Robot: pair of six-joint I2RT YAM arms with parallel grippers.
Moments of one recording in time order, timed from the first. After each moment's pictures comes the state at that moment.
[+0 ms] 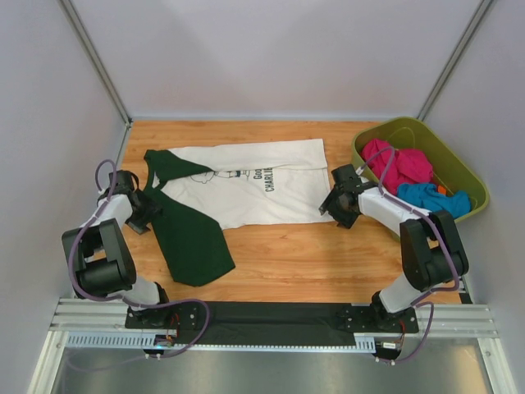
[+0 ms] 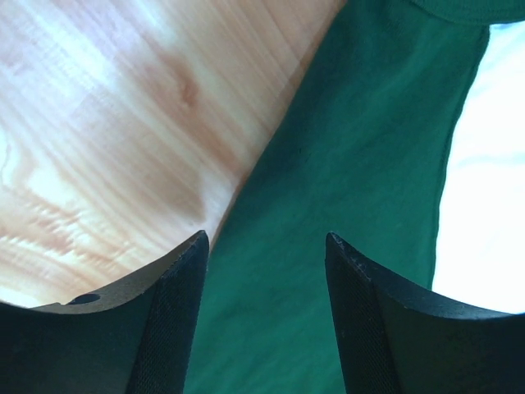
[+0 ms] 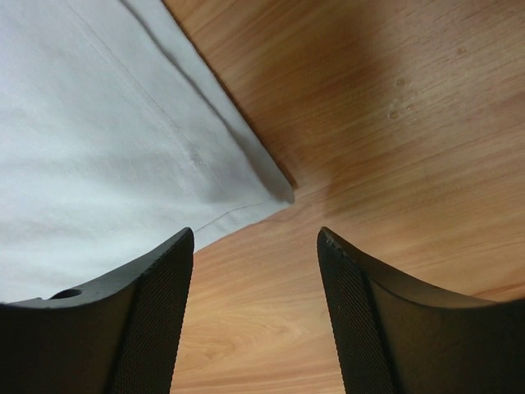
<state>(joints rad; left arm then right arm) 0.32 1.48 0.83 -0.51 0.00 -0.64 0.32 1.59 0.93 -0.52 0.12 0.93</state>
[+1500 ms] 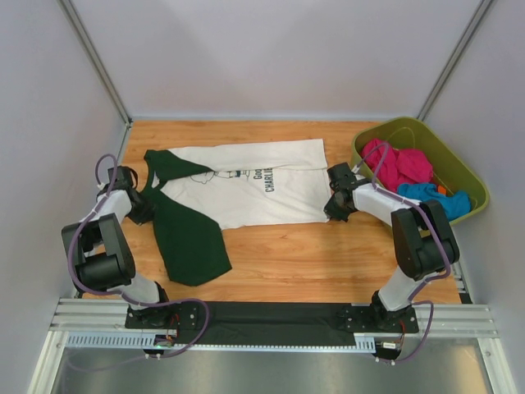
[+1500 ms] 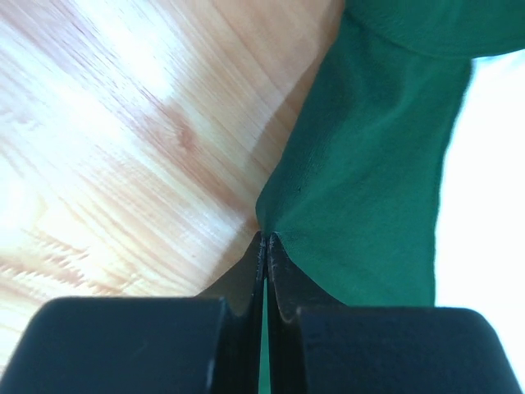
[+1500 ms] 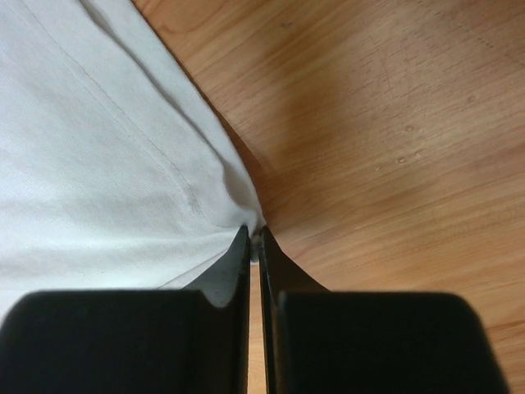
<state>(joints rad) 0.32 1.55 0.87 -0.47 -0.02 -0.58 0.32 1.68 0.97 -0.49 0.17 0.91</state>
